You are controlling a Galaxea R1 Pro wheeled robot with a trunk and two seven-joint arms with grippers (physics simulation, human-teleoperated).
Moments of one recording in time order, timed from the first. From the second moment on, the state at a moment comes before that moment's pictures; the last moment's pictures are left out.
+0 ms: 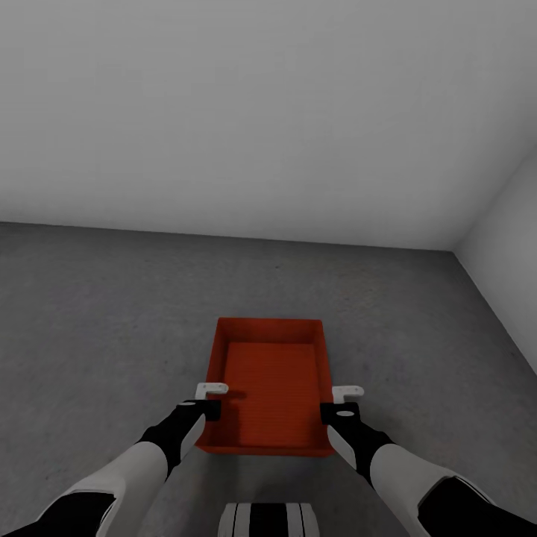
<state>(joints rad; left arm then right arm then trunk) -0.79 -0.11 0.00 -0.28 -0.02 0.23 0.12 -0.81 0.08 0.55 -0.19 -0.49 0.07 -0.35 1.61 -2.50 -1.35</state>
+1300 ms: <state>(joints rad) -0.79 -0.11 0.01 -0.27 -0.02 0.23 0.13 -0.80 0.08 0.52 -0.20 -0.46 0.04 -0.29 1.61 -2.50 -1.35</state>
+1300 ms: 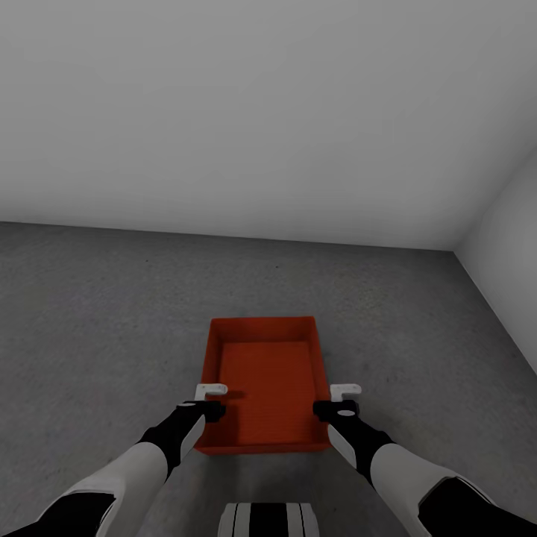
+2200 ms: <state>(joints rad) -0.79 -0.11 0.01 -0.27 -0.02 0.23 0.13 -0.80 0.08 0.52 -0.20 -0.46 0.04 -0.29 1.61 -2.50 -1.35</state>
